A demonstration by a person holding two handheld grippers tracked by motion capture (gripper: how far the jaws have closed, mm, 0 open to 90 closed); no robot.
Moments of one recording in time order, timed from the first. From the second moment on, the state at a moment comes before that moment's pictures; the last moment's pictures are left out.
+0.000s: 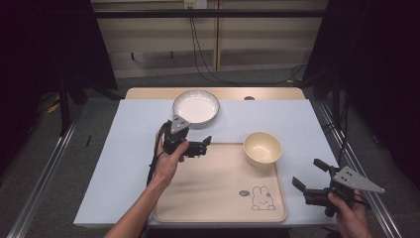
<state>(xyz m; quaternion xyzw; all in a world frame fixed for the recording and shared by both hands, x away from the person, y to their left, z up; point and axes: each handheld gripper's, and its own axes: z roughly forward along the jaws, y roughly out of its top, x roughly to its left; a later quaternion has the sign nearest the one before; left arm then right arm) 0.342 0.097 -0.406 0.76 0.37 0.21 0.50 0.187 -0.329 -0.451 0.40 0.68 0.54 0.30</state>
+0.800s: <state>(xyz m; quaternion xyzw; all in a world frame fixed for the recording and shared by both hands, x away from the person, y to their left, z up) 0.277 0.169 -0.412 0.72 0.40 0.26 0.50 0.188 -0.328 -0.452 0.41 0.68 0.53 0.30</state>
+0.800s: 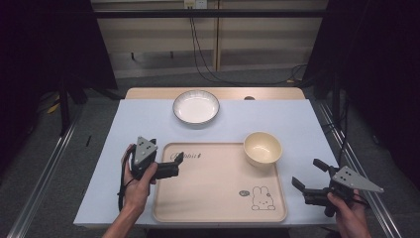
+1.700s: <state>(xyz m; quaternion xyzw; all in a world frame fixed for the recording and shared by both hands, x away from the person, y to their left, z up) 0.213 0.245 -0.438 0.69 0.46 0.28 0.48 0.190 -0.328 -0.454 0.41 0.68 0.52 0.30</state>
